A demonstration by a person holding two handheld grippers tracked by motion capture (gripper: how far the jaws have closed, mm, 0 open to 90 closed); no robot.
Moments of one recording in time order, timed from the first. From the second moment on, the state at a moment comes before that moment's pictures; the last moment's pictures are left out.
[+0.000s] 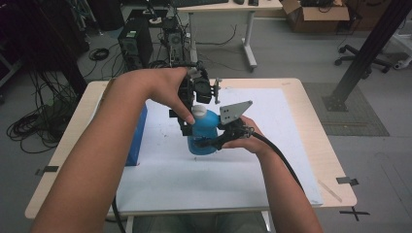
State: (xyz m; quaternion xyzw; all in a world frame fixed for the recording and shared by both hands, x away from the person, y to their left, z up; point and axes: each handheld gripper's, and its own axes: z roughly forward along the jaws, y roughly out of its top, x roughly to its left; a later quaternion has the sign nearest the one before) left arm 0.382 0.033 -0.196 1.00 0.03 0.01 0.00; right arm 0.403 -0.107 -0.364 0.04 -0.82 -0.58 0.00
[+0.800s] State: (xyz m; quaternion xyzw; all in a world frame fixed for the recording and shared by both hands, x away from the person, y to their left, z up) left arm 0.380 0.029 -0.205 1.00 0.03 0.02 0.00; right arm 0.402 -0.090 -0.363 0.04 -0.81 -0.58 -0.01
